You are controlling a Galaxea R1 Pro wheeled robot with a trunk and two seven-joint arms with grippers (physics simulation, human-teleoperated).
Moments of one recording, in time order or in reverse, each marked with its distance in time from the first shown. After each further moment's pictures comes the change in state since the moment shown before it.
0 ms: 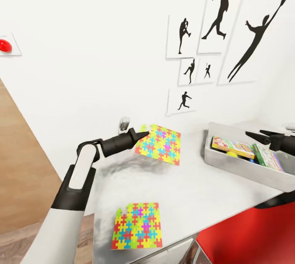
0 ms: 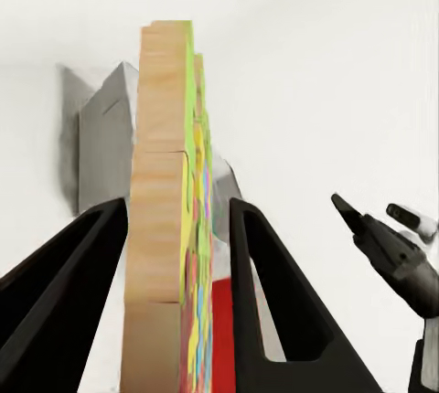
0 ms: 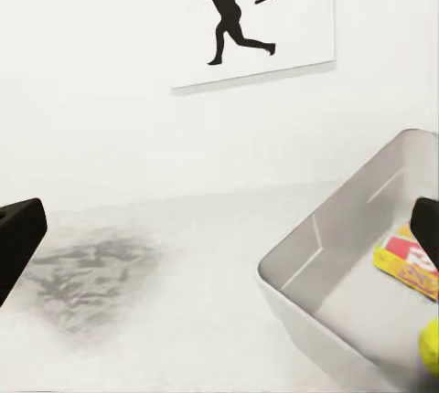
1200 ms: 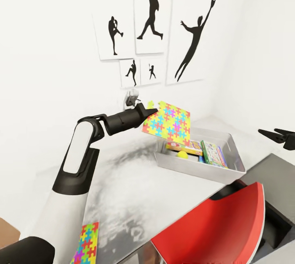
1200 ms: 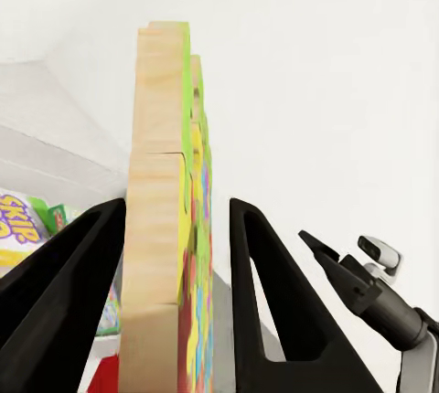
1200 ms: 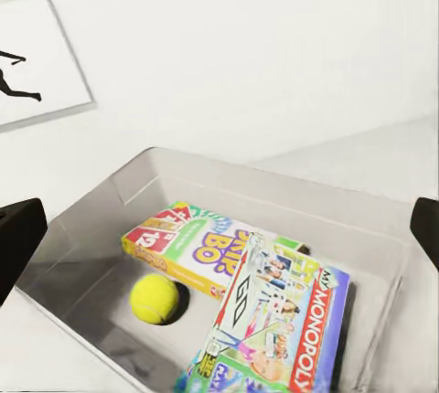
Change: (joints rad) left arm -0.165 -0.016 -0.137 -0.163 0.295 -0.059 0.425; right arm 0.003 -0.036 -0.076 0.000 -0.002 0.001 0.001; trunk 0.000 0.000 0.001
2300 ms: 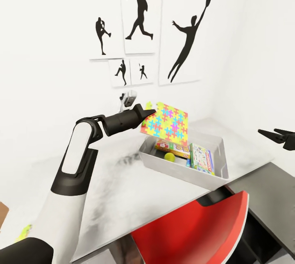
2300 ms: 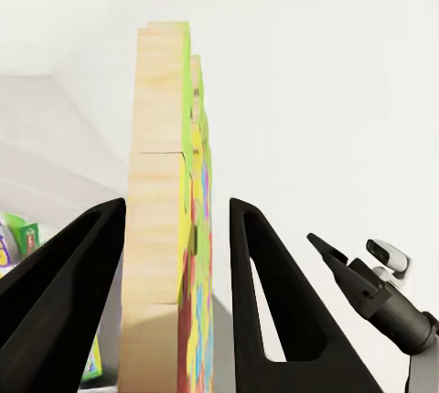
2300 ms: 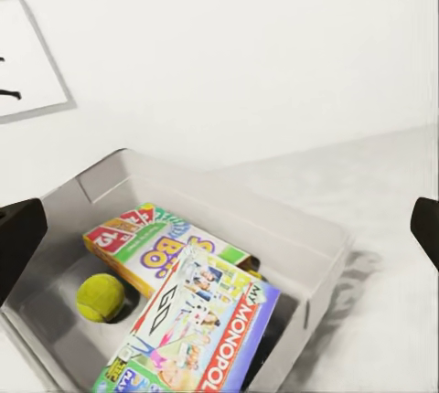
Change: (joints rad) left arm 0.007 0.011 0.008 -0.002 -0.001 0.000 0.003; right arm 0.001 0.001 0.000 0.000 0.000 -0.002 0.000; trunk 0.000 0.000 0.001
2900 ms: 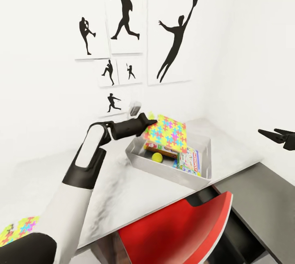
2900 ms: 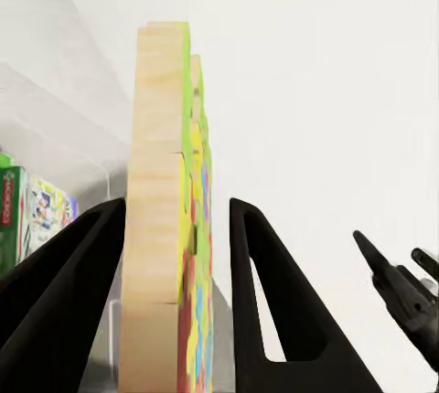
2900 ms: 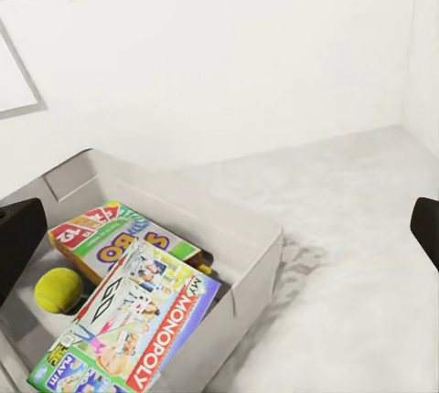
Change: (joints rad) left arm -0.023 -0.009 -0.001 0.239 0.004 -0.028 -0.037; right arm 0.000 -0.001 0.000 0.000 0.000 0.000 0.001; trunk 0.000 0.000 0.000
